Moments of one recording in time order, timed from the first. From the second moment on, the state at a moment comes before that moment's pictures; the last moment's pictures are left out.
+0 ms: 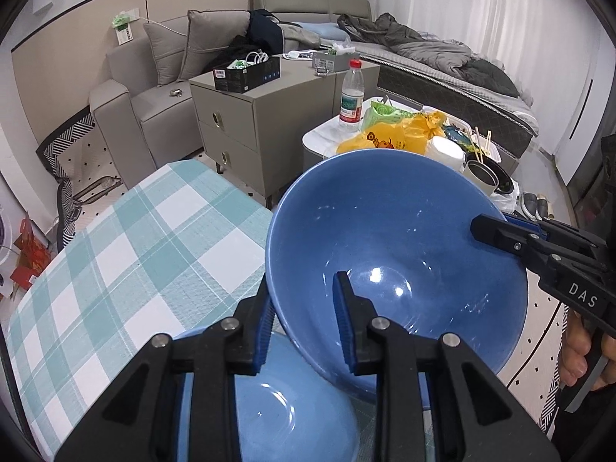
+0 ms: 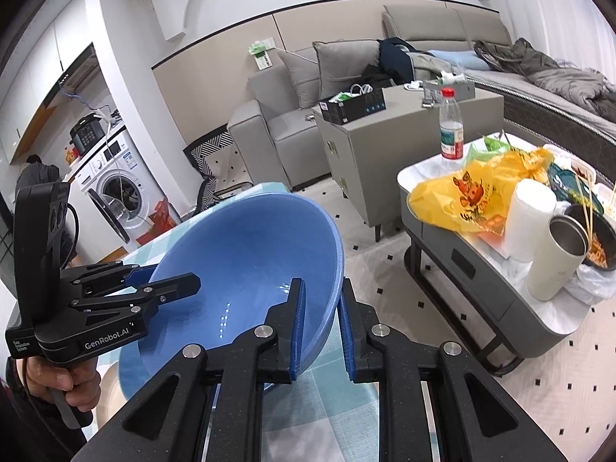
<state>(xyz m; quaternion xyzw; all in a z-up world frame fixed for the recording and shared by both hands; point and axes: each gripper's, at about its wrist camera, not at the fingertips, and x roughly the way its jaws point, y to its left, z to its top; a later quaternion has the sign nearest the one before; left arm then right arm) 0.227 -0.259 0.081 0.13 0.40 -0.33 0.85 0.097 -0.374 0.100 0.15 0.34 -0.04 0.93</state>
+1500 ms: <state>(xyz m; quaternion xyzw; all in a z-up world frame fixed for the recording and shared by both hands) 0.203 -0.135 0.085 0.07 0.39 -0.23 0.89 0.129 -0.264 0.100 0.10 0.36 0.08 0.92</state>
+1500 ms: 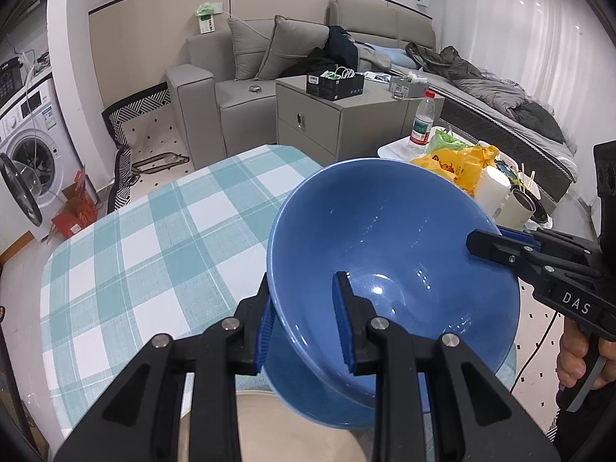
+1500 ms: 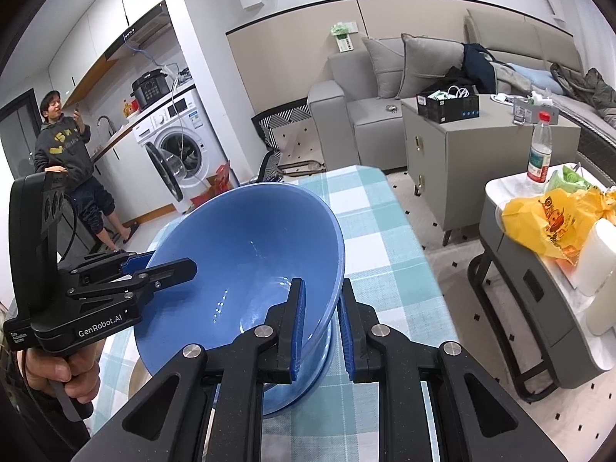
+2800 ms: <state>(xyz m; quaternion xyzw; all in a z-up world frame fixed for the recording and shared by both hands) 0.204 -0.128 0.027 0.08 0.43 -0.19 0.88 0.146 -0.240 0.043 0.05 0.42 0.07 0.90</state>
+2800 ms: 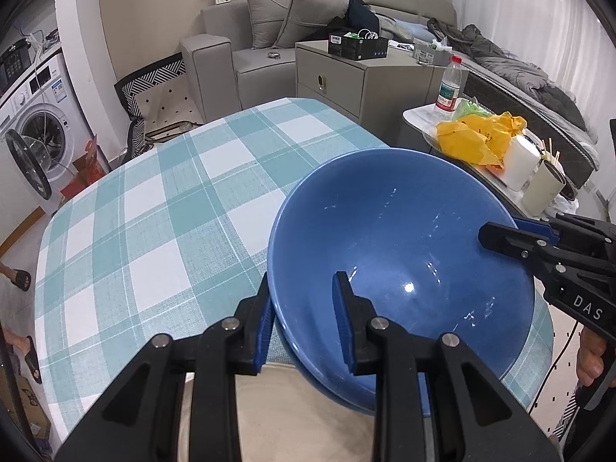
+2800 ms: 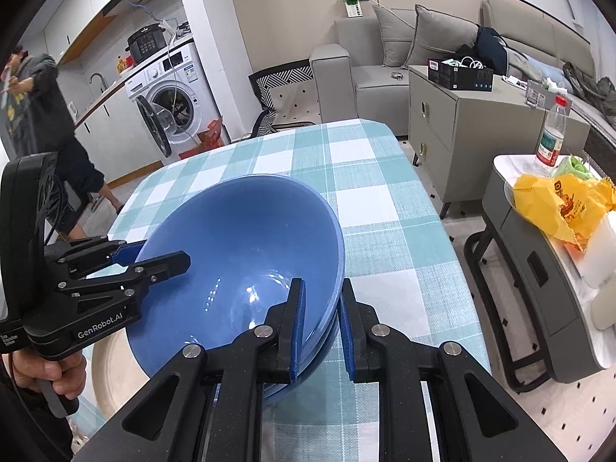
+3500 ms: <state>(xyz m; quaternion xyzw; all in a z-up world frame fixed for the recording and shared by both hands) 0.200 -0.130 0.023 0.12 0.42 -0.17 0.88 0.149 -0.232 0.032 0.01 0.44 0.06 0.90</state>
